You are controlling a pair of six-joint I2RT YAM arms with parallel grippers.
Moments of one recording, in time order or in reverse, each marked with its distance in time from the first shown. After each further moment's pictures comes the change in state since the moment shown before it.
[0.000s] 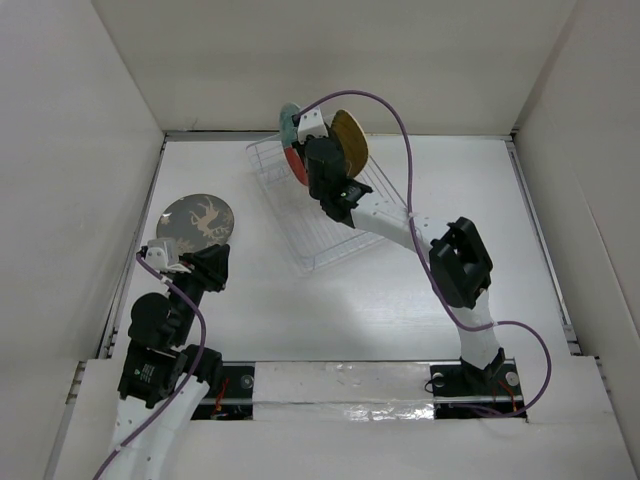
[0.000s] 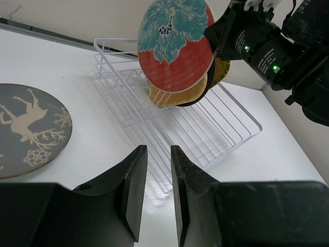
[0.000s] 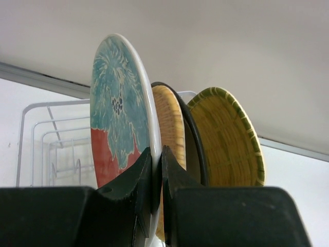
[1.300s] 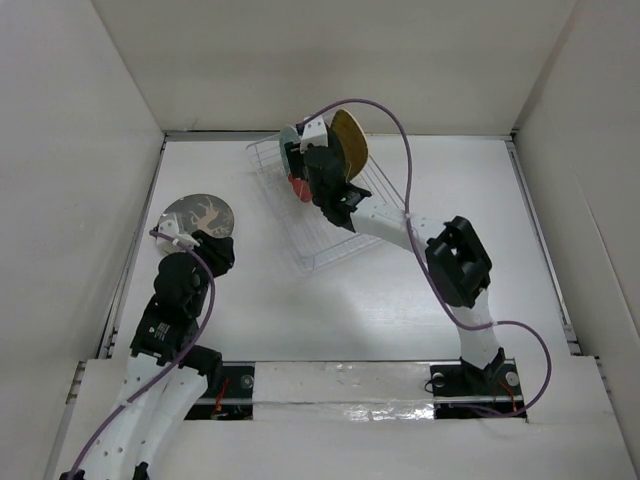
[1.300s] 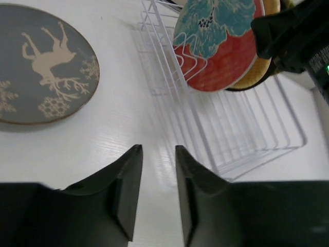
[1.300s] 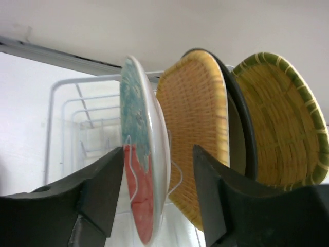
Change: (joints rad) left arm -0.004 0.287 0.033 -0.039 -0.154 -0.152; right arm 0.001 0.032 -0.050 -0.016 -0.087 0.169
